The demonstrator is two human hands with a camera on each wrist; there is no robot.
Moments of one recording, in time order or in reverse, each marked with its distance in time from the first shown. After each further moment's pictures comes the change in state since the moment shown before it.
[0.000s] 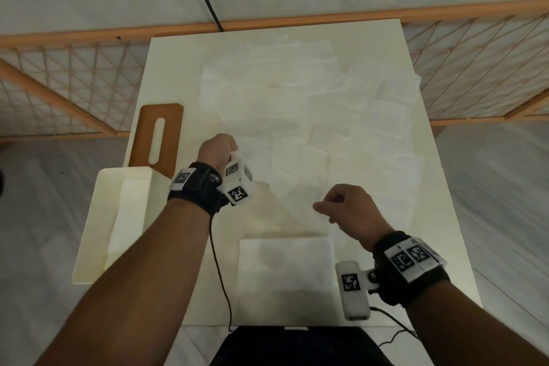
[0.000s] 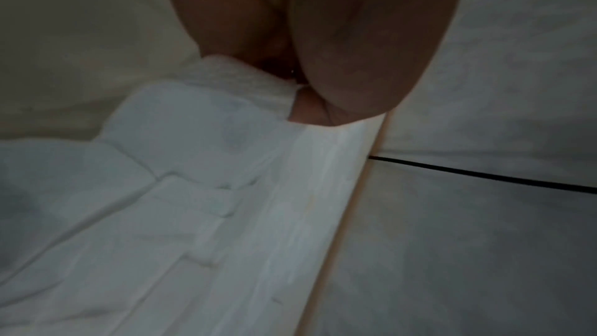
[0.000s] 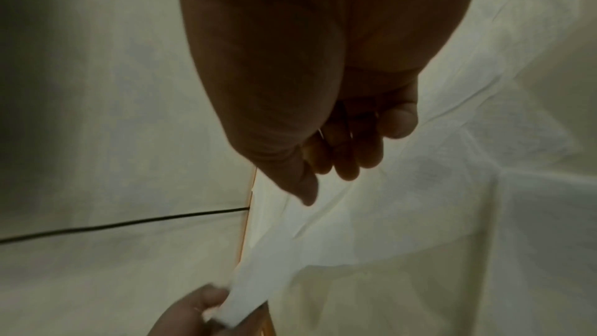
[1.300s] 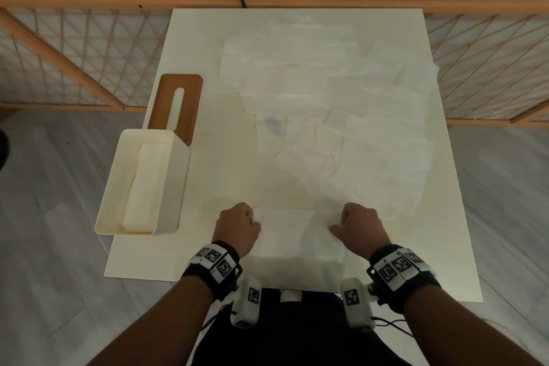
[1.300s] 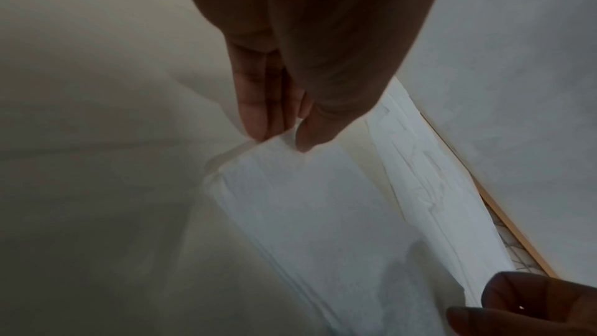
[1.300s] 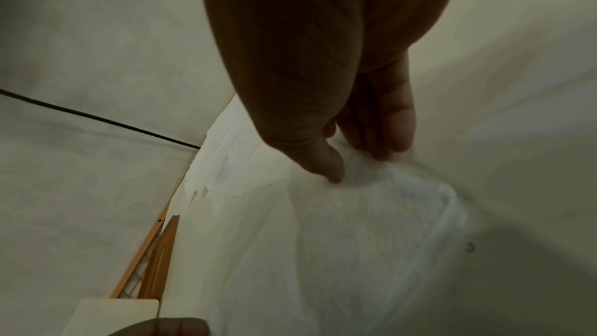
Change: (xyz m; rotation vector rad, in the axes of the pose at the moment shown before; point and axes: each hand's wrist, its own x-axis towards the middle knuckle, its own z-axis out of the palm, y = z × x) left_hand -0.066 -0.206 -0.001 0.565 -0.006 0.271; right_hand -0.025 0.070 0.047 -0.567 0.026 0.096
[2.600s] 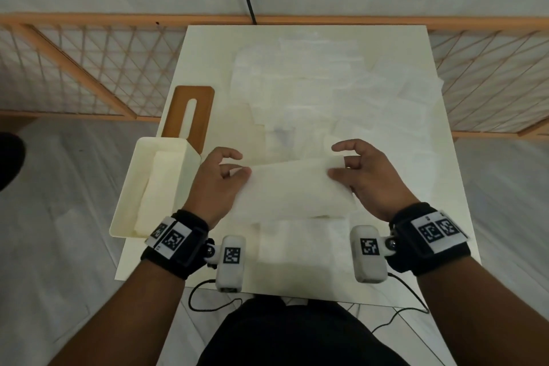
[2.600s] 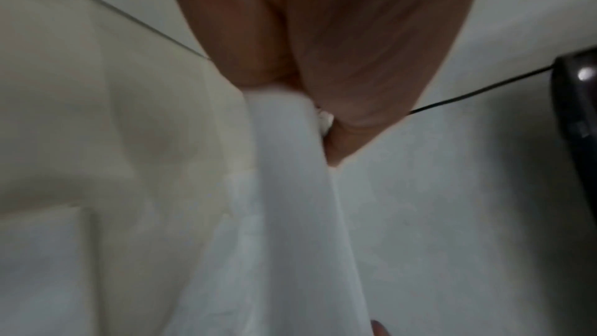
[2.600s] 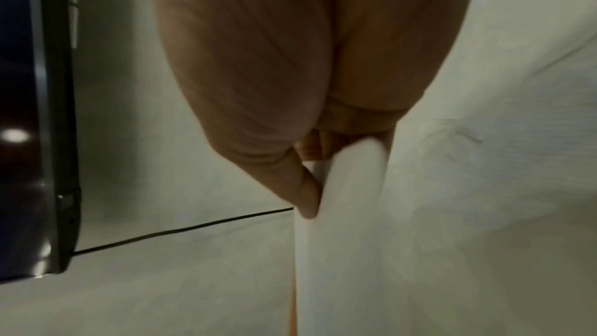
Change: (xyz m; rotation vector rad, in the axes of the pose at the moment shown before) left_hand -0.007 0.056 -0.115 -0.685 0.079 0.176; right_hand -0.005 -0.074 -0.100 0.978 -0.137 -0.330
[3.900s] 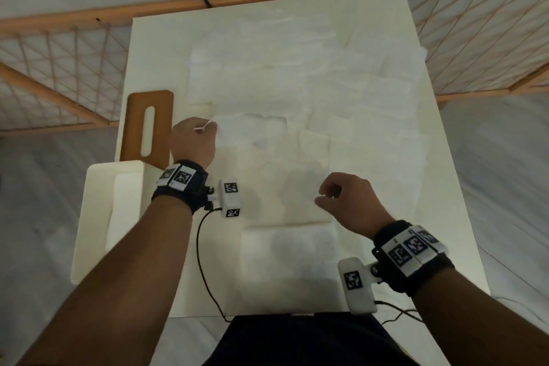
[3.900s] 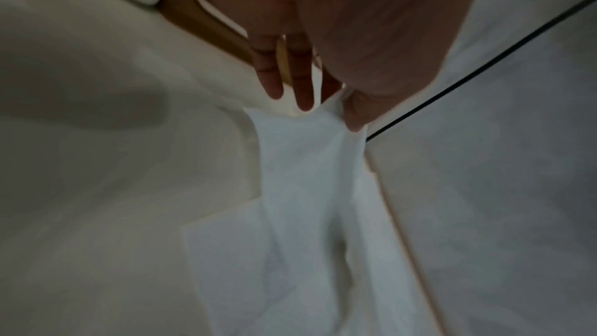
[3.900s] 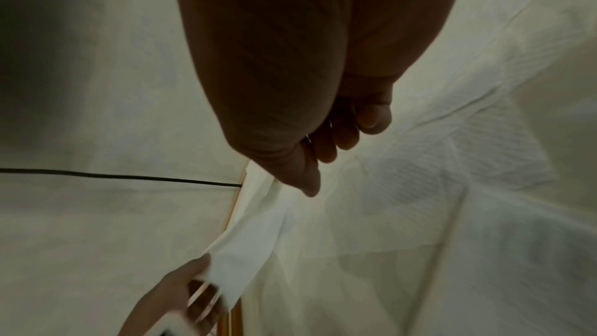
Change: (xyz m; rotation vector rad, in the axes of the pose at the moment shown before) left_hand 0.156 -0.005 0.044 0.478 0.338 0.022; right_hand 0.019 0.062 -0.023 -0.635 0.113 0.060
